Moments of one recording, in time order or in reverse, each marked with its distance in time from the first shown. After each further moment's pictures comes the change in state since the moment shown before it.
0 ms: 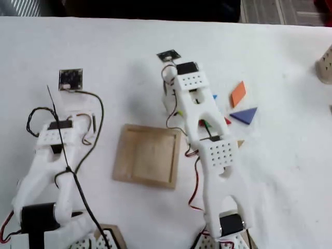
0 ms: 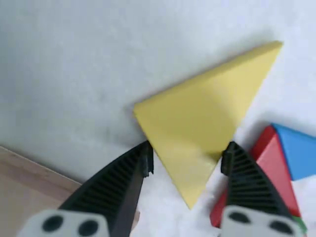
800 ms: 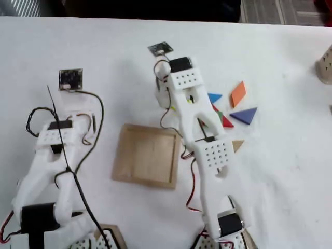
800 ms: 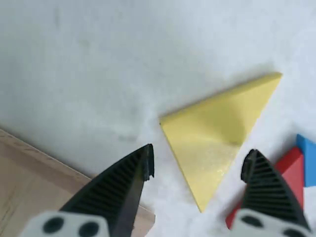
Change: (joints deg) left arm 0.0 0.0 0.0 0.0 0.0; right arm -3.4 0.1 -9.7 3.7 -0.2
